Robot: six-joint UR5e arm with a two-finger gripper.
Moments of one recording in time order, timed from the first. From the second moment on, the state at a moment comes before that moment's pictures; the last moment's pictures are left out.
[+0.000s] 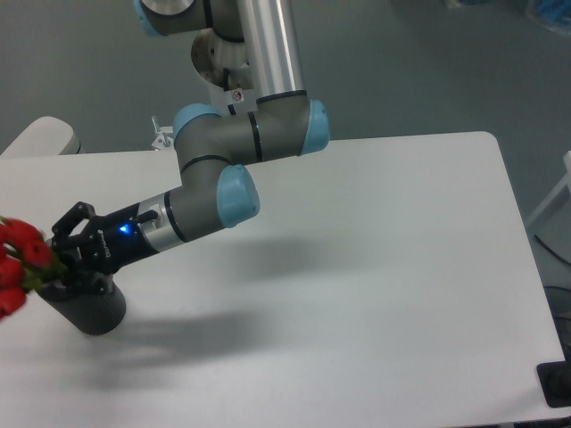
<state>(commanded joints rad) 2.25 -1.98 -1.79 -0.88 0.30 1.25</state>
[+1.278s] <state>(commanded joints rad) 2.48 -1.94 -1.80 -0.89 0.49 1.25</state>
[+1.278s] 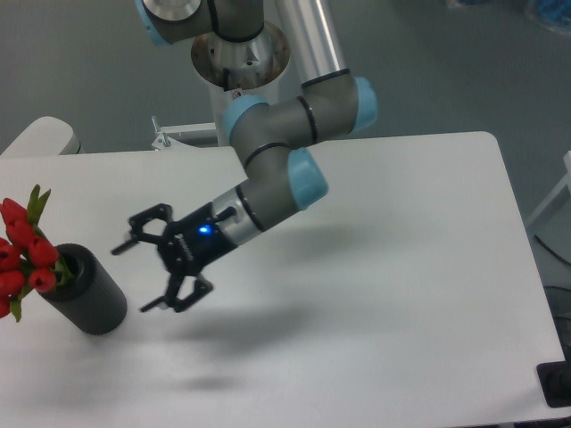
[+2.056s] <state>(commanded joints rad) 2.55 -2.02 -1.59 -0.89 0.97 1.25</state>
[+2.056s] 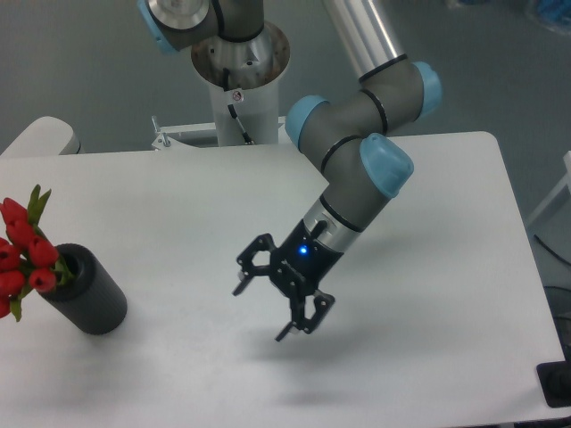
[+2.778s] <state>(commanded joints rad) 2.50 -2.09 -1.54 -0.92 1.44 1.38</state>
